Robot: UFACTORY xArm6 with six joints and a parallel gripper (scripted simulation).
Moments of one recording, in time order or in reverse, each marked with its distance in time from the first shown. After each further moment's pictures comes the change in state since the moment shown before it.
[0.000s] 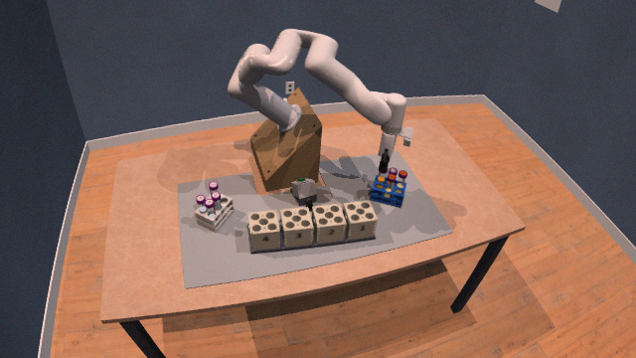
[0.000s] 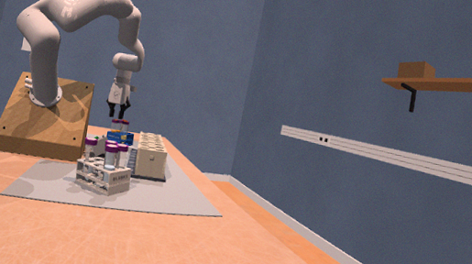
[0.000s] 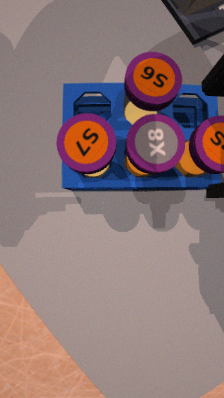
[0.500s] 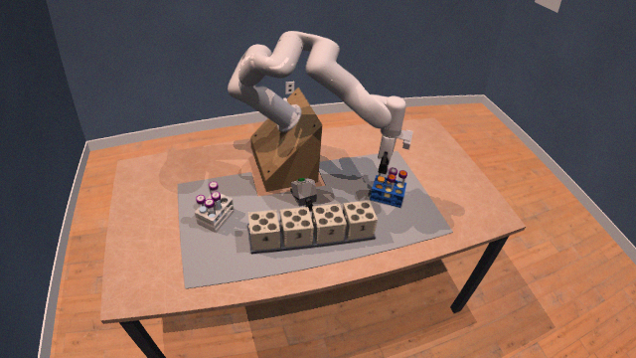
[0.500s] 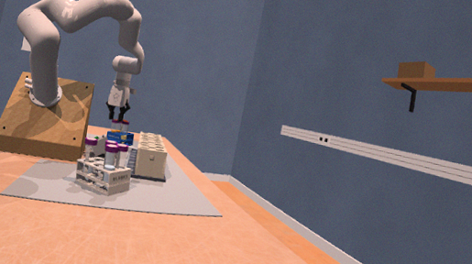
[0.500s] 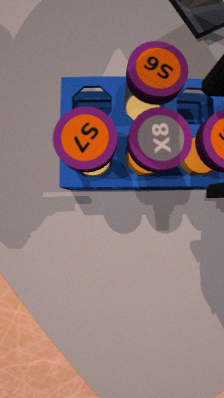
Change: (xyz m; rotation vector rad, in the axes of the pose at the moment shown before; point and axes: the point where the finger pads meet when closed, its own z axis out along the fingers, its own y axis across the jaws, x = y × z) arm 0.000 0.000 0.013 0.000 0.001 0.000
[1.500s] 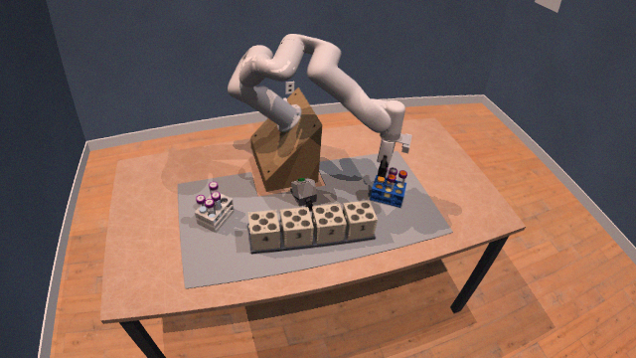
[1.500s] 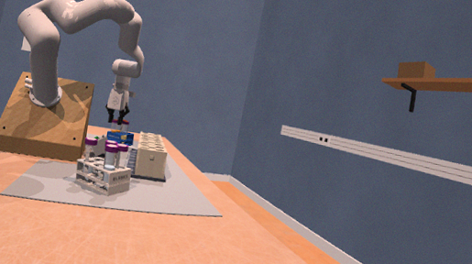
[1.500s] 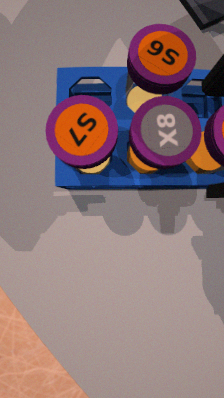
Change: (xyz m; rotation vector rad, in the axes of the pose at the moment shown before) arm 0.000 0.000 0.016 0.000 -0.001 0.000
